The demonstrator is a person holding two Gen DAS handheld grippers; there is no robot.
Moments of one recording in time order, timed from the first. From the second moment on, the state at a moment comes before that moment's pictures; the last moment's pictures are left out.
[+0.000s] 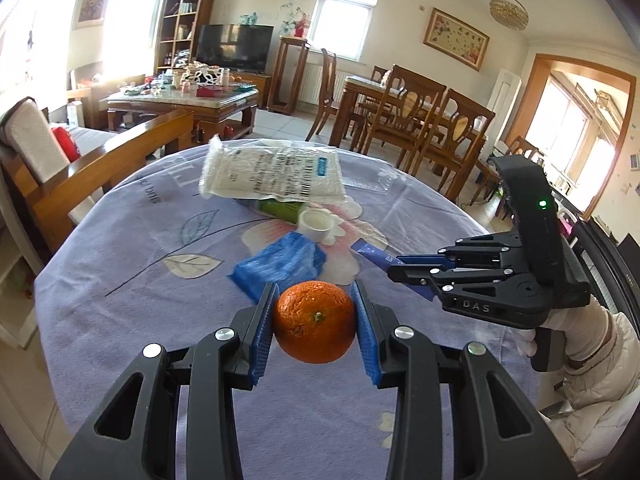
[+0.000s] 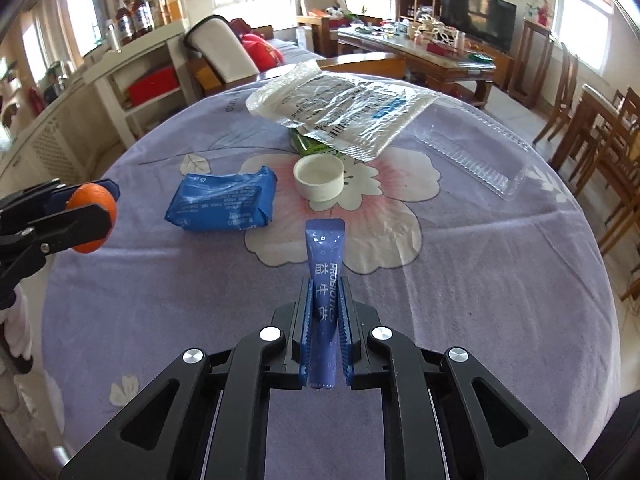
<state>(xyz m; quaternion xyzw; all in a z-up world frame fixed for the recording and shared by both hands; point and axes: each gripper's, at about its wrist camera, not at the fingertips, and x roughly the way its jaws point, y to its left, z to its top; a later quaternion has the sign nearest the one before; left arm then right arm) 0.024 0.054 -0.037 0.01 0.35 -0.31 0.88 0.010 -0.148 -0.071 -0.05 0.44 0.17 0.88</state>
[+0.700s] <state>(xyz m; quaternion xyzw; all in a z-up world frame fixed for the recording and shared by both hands) -0.038 -0.230 -0.023 0.13 0.33 -0.50 0.79 -0.135 -0.402 -0.016 0.03 0.36 0.03 0.93</state>
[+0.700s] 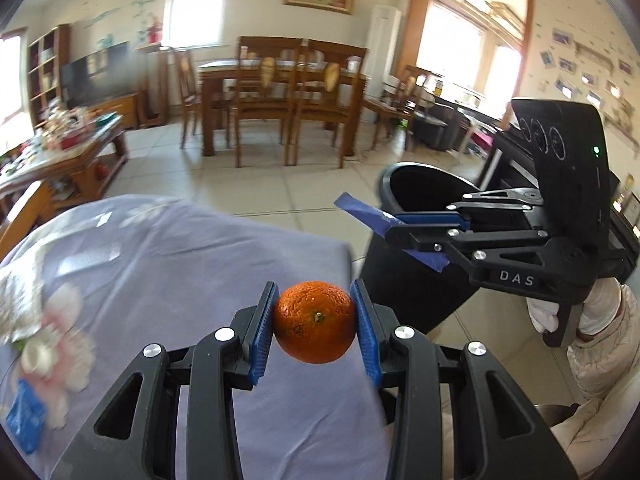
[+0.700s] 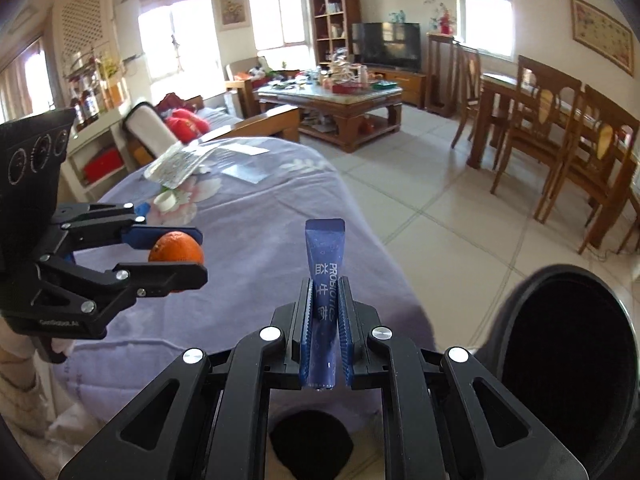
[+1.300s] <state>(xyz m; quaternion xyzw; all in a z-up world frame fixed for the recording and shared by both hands) -0.099 -0.414 -0.041 0.18 0.30 -0.61 0.71 -0.255 -0.583 -0.053 0.15 0.34 -0.10 0.92</state>
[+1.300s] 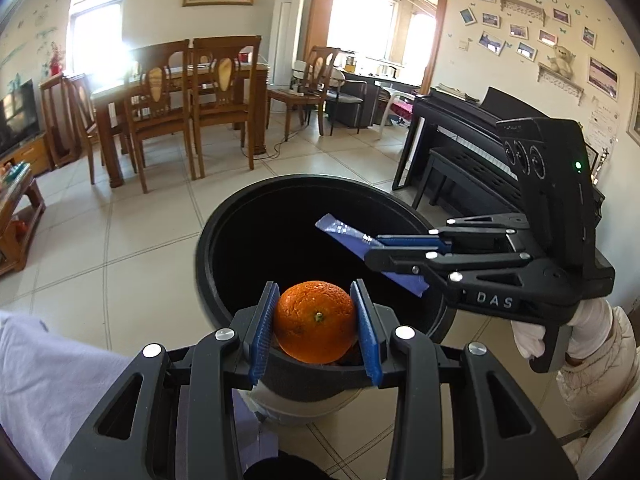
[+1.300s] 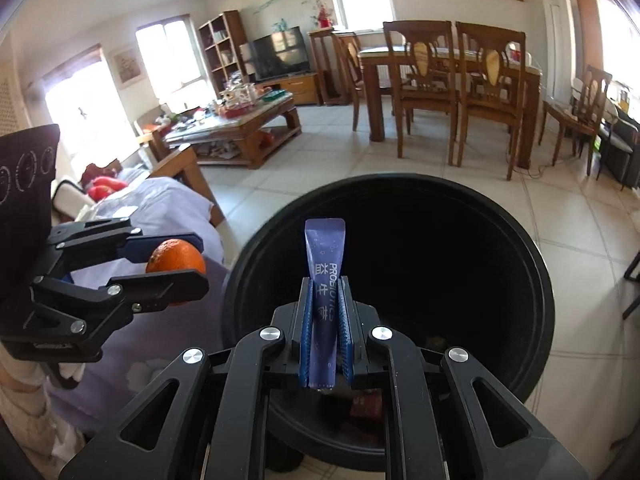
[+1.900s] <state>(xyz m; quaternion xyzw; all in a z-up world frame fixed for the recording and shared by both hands) -0.104 -0.456 -0.071 0.20 0.32 -0.60 0.70 -0.264 -0.617 -0.090 0.19 0.36 -0.12 0.91</state>
